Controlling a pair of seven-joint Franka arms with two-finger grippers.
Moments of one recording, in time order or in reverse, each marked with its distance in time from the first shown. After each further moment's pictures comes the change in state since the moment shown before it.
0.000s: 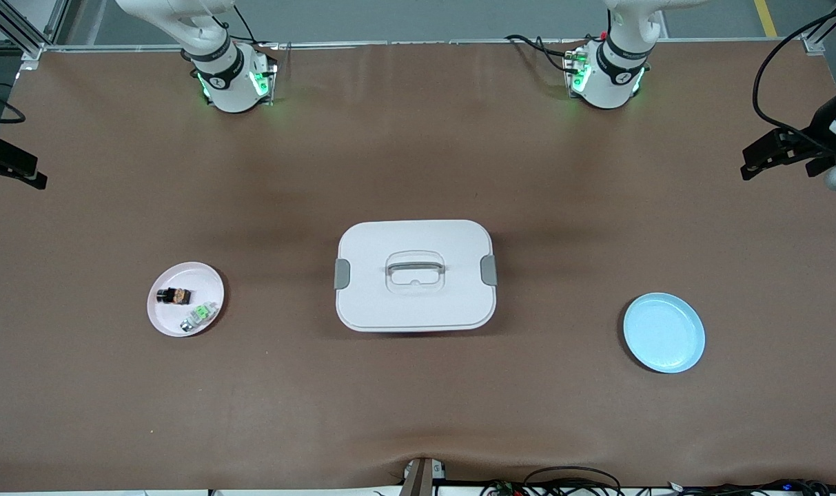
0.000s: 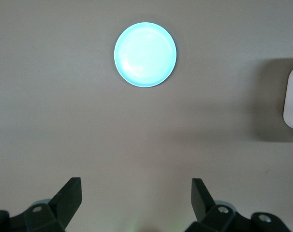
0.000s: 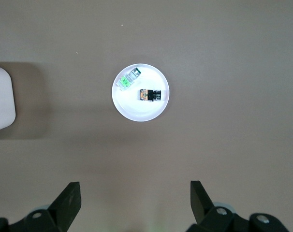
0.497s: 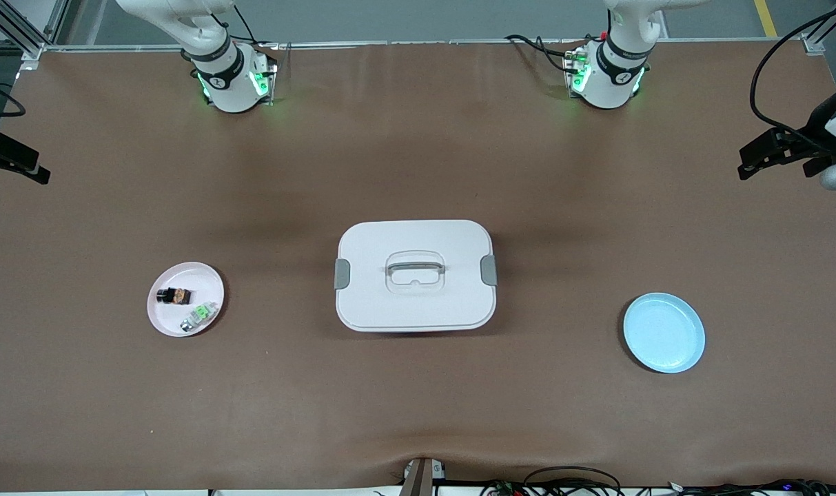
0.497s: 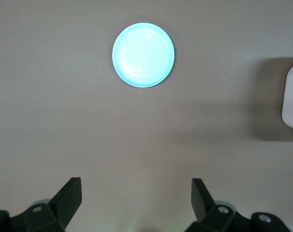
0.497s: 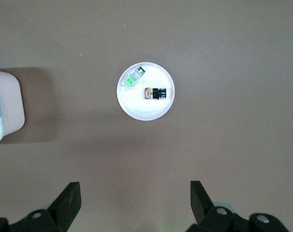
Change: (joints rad) left arm -0.003 -0.001 -0.006 0.000 0.000 0.000 0.000; right arm -0.012 -0.050 -0.003 -0.071 0.034 0.029 0.031
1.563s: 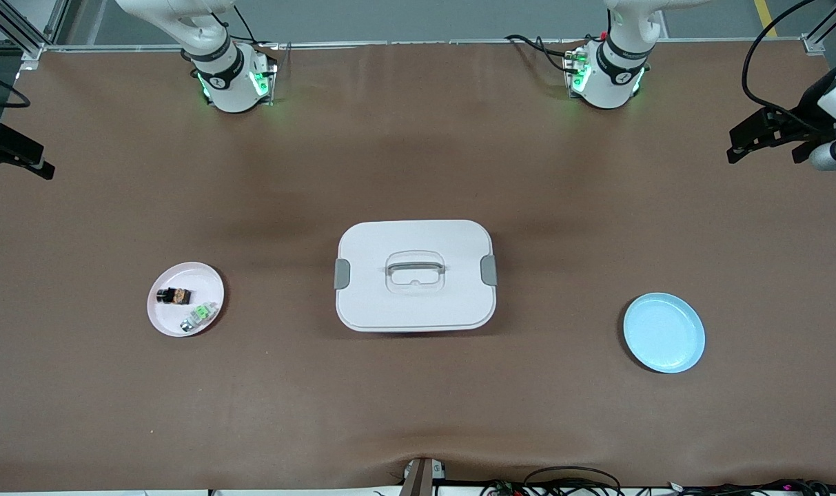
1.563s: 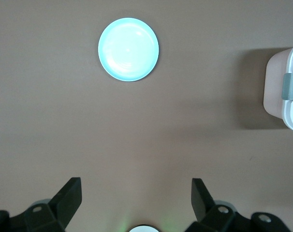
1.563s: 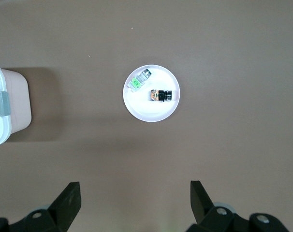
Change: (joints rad) left arm -0.003 -0.022 -0.024 0.027 -0.039 -0.057 0.001; right arm 0.011 -0.016 0.011 0.000 0.003 -0.001 0.001
